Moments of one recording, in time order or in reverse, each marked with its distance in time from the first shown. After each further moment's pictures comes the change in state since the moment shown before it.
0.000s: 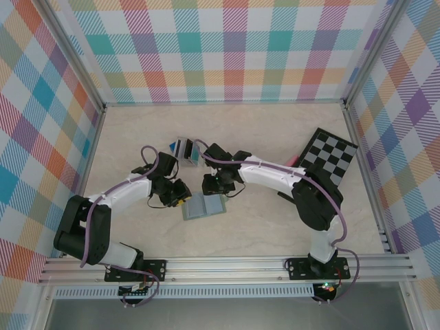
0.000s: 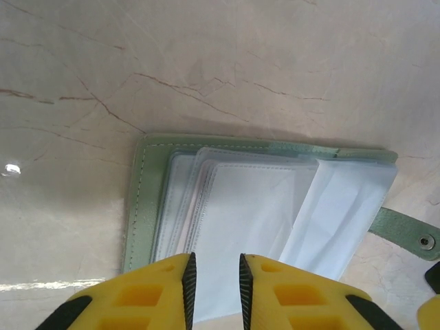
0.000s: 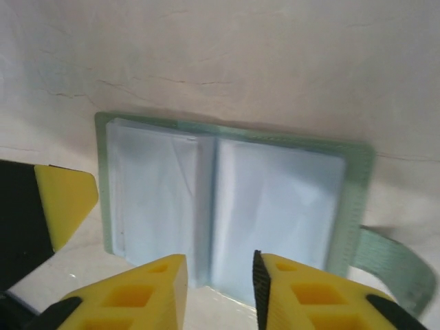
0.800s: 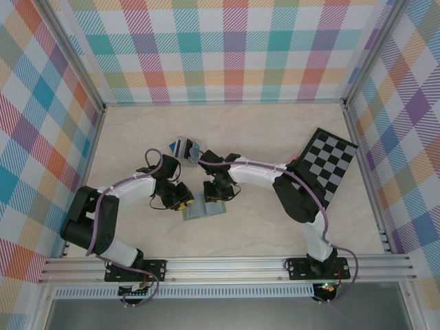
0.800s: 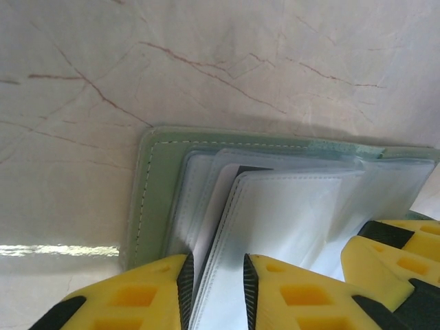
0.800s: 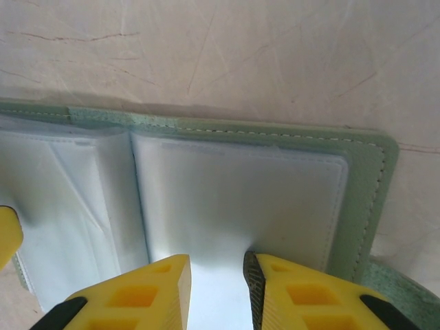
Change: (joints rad) left arm 0.000 0.089 -0.013 0.031 0.054 -0.004; right arm 0.000 0.148 0.058 -0.084 -0.004 0.021
